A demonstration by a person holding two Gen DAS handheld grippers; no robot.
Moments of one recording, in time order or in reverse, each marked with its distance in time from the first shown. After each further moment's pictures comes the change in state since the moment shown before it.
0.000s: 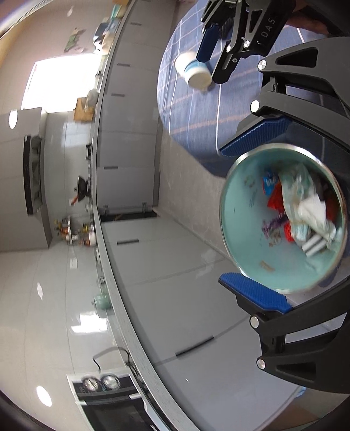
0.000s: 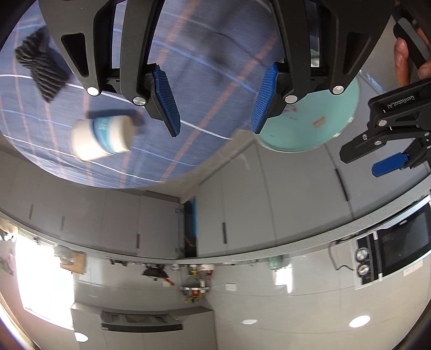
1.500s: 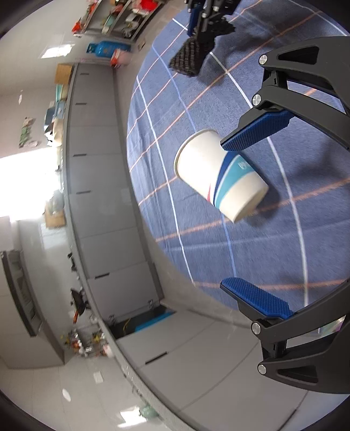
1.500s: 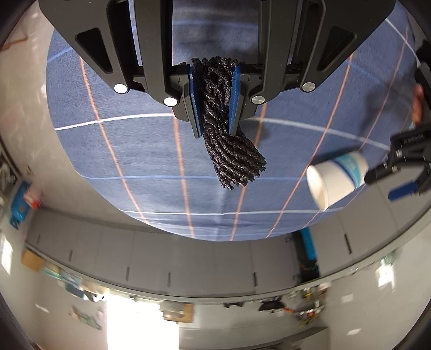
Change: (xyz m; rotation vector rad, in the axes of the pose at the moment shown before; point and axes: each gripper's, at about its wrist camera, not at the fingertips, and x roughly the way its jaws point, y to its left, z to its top) left arm 0.126 -0.216 0.045 0.345 0.090 -0.413; right arm -0.047 -0.223 -0.052 0.284 0.170 -0.424
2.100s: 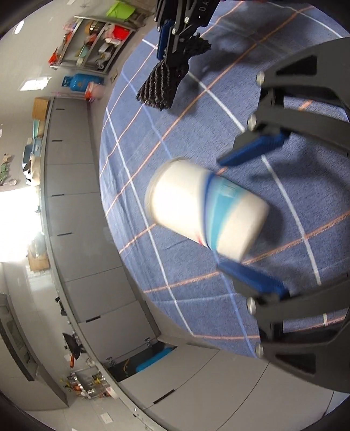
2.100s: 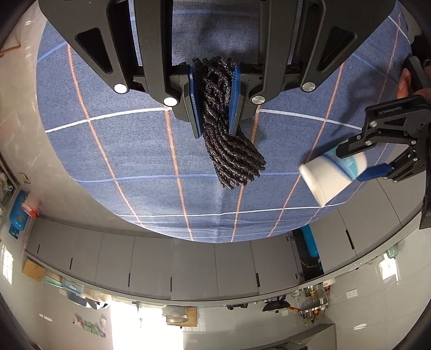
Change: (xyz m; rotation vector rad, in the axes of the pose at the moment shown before) left arm 0.033 -0.030 -0.002 0.120 0.102 -0.179; right arm 0.011 -0.001 0.009 0.026 0.022 0.022
